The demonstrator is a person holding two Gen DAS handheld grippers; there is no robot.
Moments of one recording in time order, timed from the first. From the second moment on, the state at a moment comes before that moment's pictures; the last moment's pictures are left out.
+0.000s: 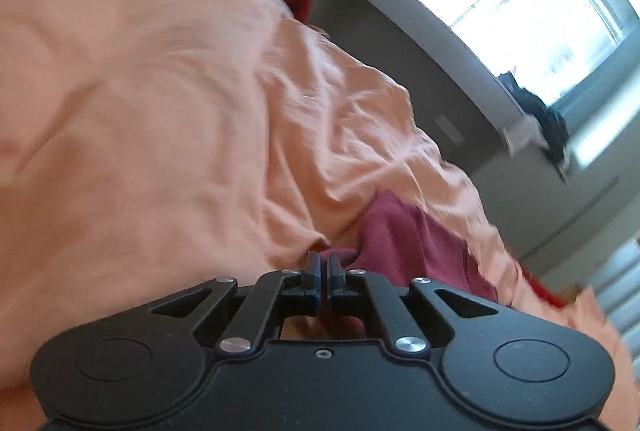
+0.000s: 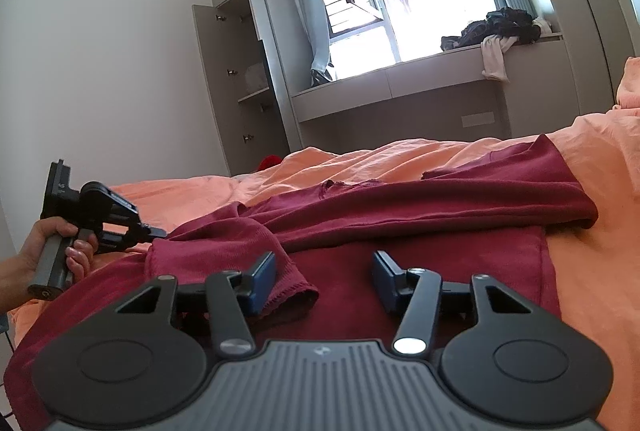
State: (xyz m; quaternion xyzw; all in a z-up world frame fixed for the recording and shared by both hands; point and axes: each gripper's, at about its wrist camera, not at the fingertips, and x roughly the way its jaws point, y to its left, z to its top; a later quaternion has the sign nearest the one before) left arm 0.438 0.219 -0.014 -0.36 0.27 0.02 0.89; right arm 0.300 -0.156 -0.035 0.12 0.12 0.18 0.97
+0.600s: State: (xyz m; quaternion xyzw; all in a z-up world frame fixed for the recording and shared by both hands) left arm 0.440 0.180 0.004 -0.19 0.25 0.03 0.95; right arm 0.298 -0.158 -0.040 0.12 0.11 0.18 0.97
